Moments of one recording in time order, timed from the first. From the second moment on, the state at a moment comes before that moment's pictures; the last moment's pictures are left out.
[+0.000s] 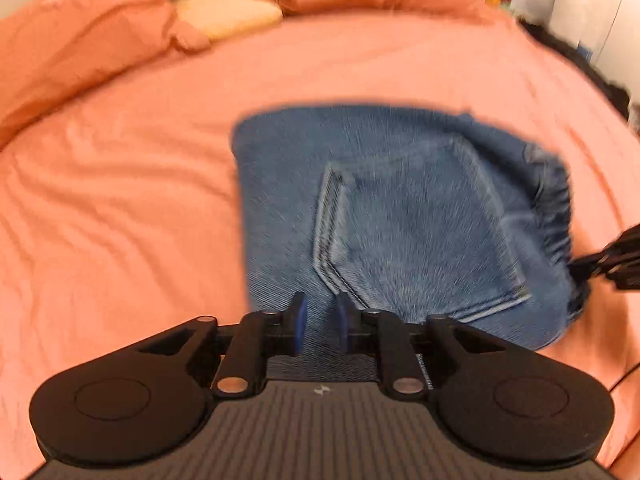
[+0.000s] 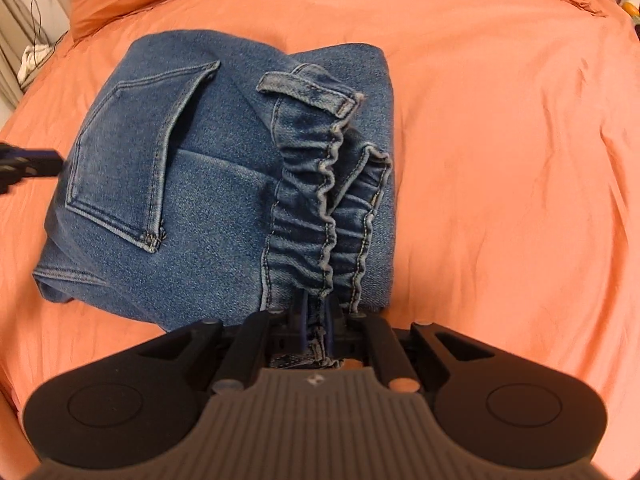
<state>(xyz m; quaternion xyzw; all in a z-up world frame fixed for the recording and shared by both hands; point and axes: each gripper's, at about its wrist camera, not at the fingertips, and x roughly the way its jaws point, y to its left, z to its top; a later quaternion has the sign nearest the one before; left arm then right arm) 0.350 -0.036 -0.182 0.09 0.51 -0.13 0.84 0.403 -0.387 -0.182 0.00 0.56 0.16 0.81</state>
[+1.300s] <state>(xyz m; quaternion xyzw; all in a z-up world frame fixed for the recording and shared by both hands) 0.372 -0.011 -0.170 0.04 0.46 -0.13 0.88 0.518 -0.397 -0.123 0.07 0.52 0.13 0.84</state>
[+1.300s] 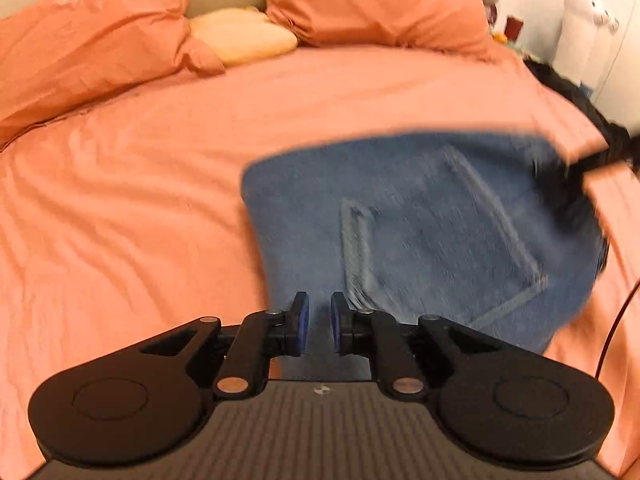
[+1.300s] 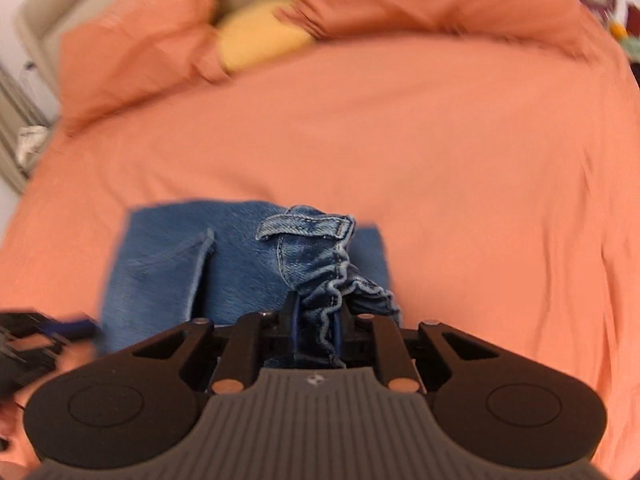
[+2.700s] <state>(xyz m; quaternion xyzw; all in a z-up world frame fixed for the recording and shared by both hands) 0.295 -0.036 -0.202 0.09 0.48 -0.13 0.86 0.385 -0.373 -0.145 -0.06 0.45 0.12 0.88</state>
